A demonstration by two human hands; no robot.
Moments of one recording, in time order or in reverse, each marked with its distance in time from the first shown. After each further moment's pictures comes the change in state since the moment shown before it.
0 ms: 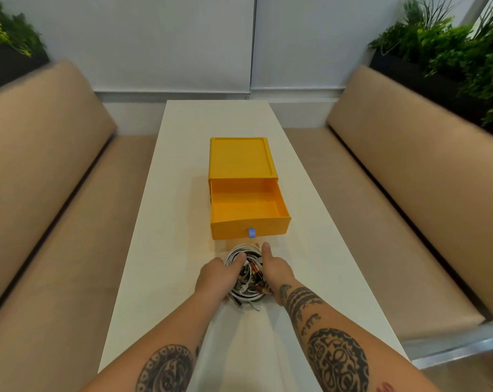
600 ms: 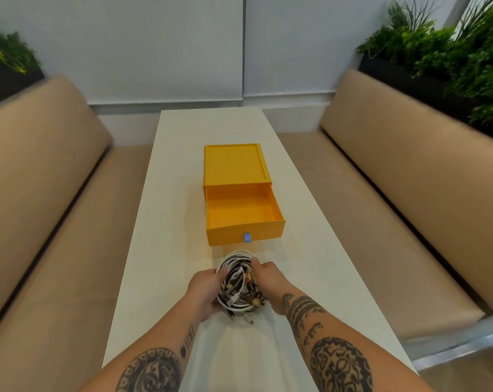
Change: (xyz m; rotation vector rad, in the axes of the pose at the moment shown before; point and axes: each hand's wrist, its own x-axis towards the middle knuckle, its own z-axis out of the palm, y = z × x) left_hand -0.005 -0.008 -0.008 -0.701 -0.168 -0.274; right_hand -0.018 -0.001 -0.004 0.132 -0.203 -0.029
